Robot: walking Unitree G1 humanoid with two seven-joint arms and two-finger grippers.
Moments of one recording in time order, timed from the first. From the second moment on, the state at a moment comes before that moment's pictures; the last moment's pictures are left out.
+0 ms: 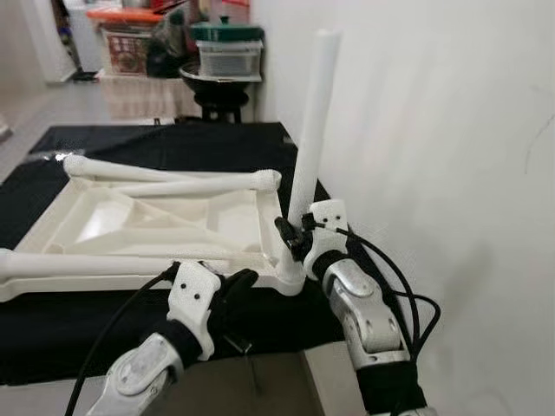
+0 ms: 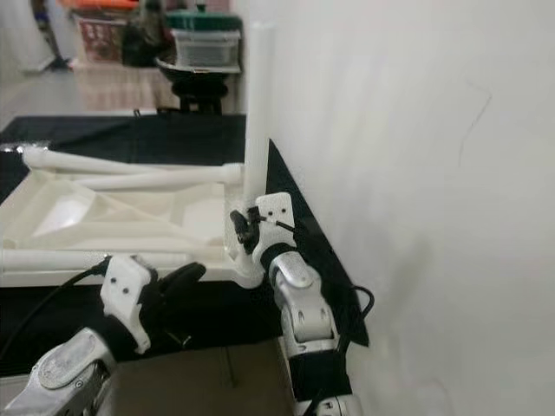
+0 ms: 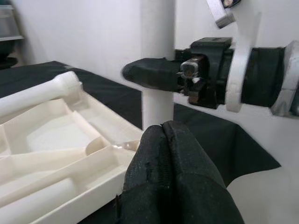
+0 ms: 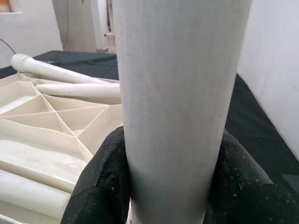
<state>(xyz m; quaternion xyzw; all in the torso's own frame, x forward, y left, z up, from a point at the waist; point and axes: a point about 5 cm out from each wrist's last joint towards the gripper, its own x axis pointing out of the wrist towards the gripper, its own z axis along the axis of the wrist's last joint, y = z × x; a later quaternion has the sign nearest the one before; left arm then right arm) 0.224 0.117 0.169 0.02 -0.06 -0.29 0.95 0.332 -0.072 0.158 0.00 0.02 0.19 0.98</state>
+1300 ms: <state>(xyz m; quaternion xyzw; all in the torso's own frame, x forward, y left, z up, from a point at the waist) 0.225 0.113 0.166 0.02 -0.05 -0.29 0.95 0.367 -0.138 0.190 -0.04 0.03 0.52 0.85</state>
